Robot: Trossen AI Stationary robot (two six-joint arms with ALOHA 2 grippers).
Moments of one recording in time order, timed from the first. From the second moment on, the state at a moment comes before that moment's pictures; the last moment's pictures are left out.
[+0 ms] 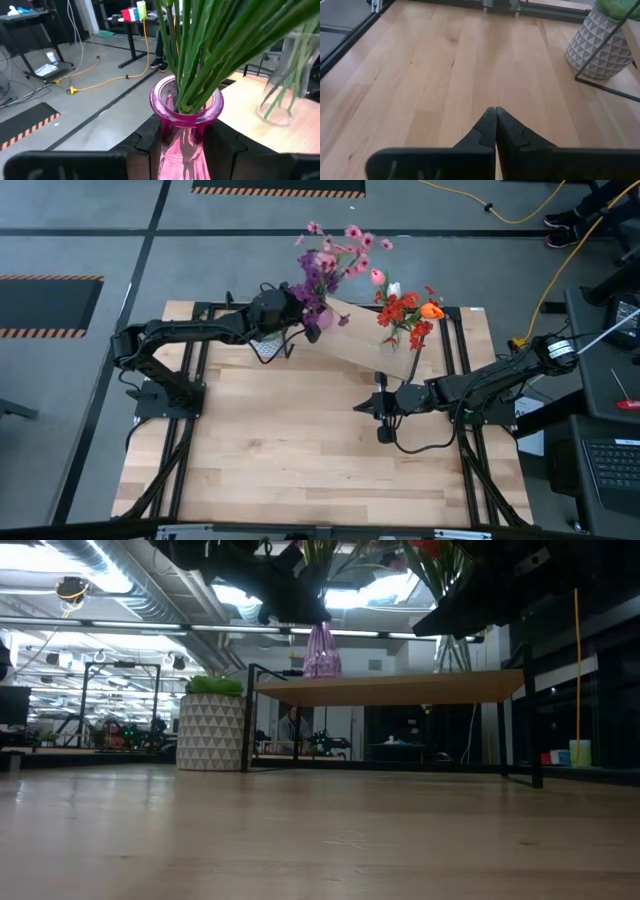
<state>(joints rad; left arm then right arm) 0.39 1.49 1.07 0.21 -0.24 0.00 0.28 1.24 0.61 0.15 0.25 0.02</state>
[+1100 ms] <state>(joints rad) 0.39 1.51 1.07 0.21 -0.18 0.04 0.28 1.24 0.61 0.15 0.25 0.03</state>
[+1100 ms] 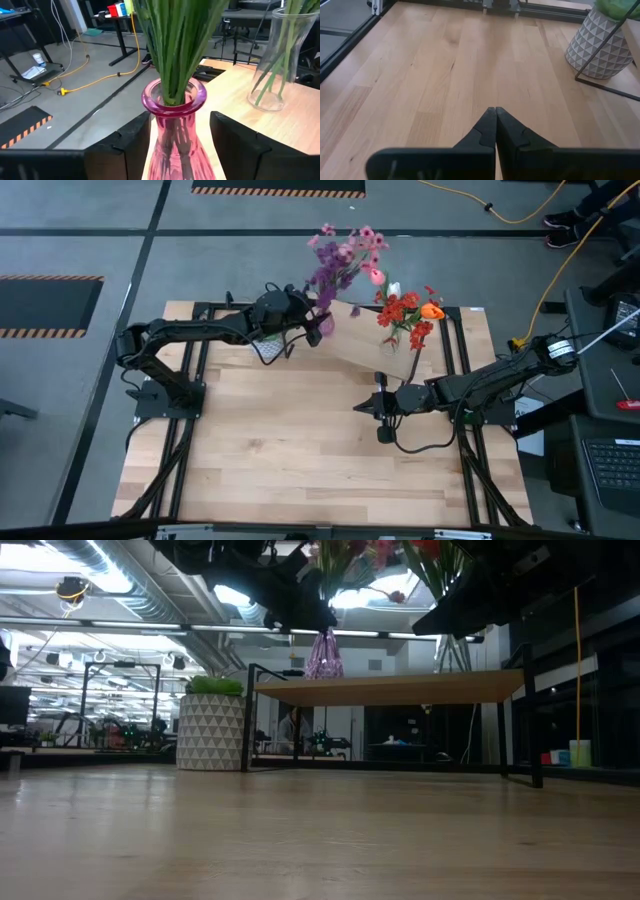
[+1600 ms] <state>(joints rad) 0.34 1.28 1.07 -0.05 -0.23 0.15 0.28 1.24 0.61 0.15 0.25 0.02</state>
